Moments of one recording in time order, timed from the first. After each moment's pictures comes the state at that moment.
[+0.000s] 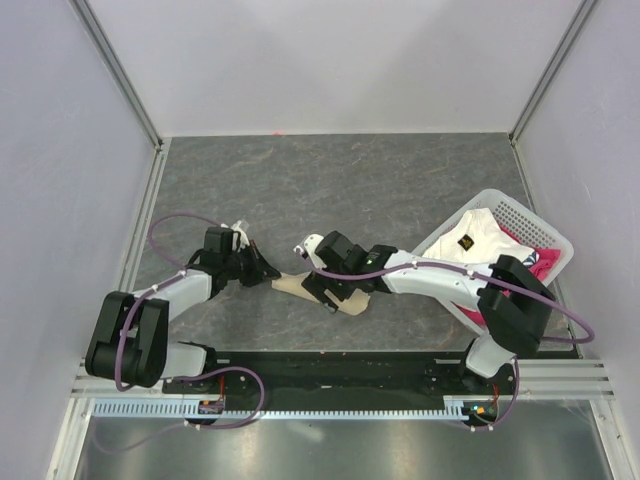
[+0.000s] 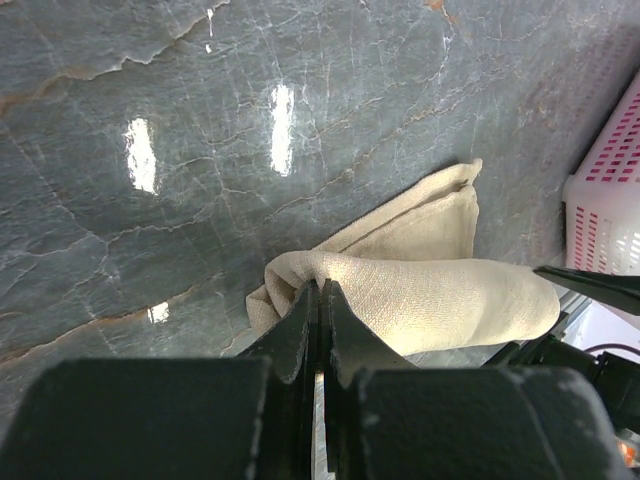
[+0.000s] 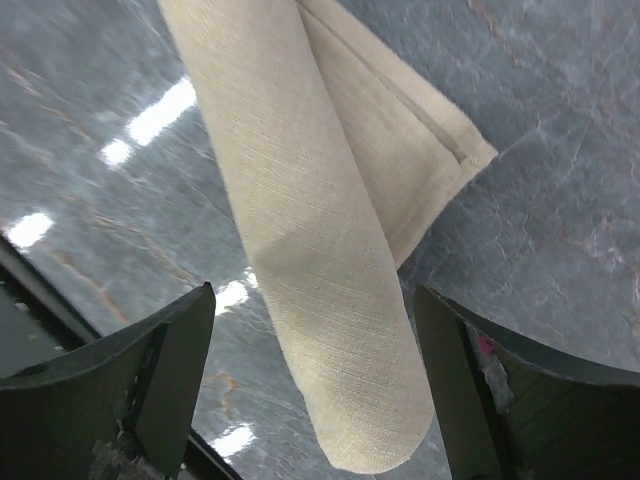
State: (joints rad) left arm -0.19 1.33 0.46 0.04 0.47 -0.63; right arm 0.98 1.61 1.07 -0.42 -0.01 0.06
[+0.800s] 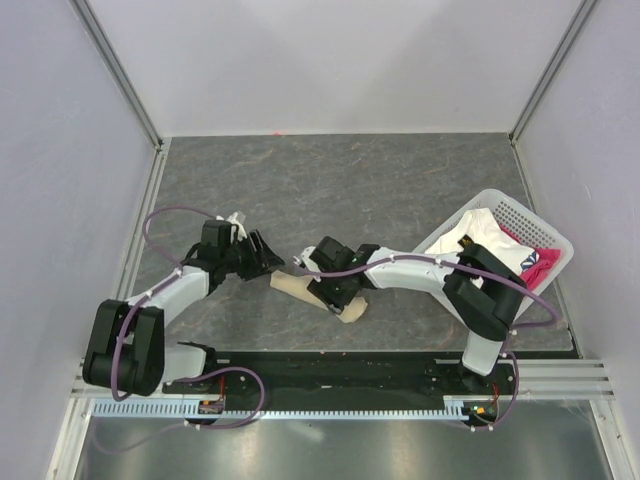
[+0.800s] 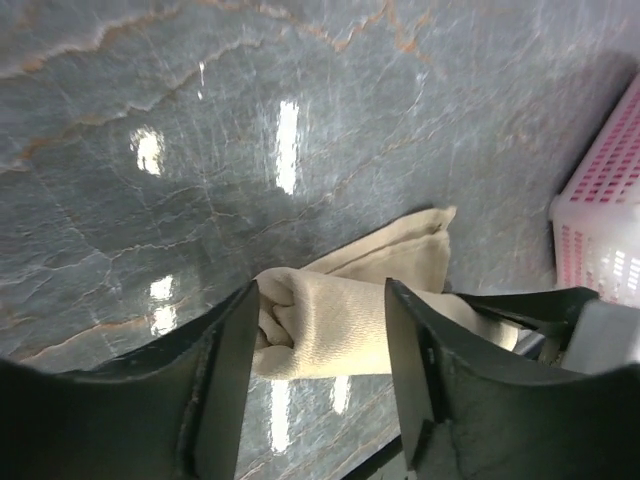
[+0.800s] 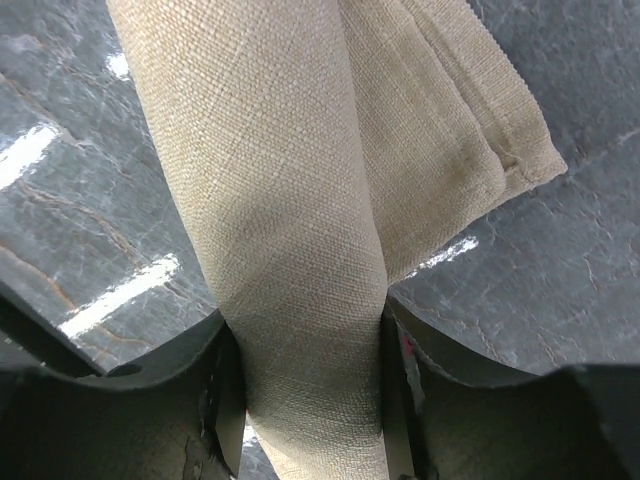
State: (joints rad) left arm -0.19 1.31 0.52 -0.03 0.44 -0.63; right arm 0.99 1.79 1.10 -0.49 -0.05 0.02
